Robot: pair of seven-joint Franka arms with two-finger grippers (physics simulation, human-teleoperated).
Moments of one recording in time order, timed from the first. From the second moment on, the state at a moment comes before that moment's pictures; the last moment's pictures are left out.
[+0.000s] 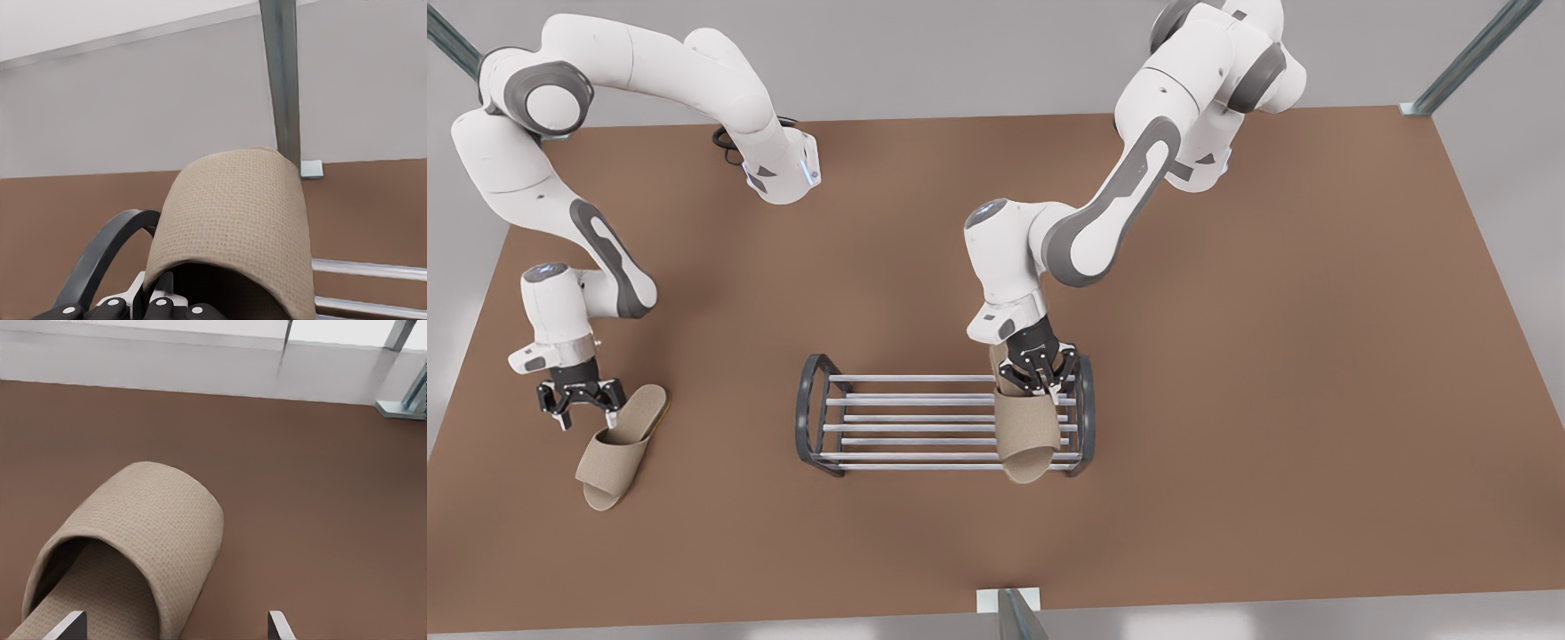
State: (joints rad) left arm -0.69 0.63 -0.08 -1.33 0.91 2.09 -1.24; right arm -1.00 0.82 0.38 -2.00 -0.80 3.51 -0.02
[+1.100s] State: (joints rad) left arm -0.73 0.68 -0.08 -1.35 1.00 2.09 -1.42; right arm -0.92 0.91 0.38 -1.90 -0.60 3.51 -0.02
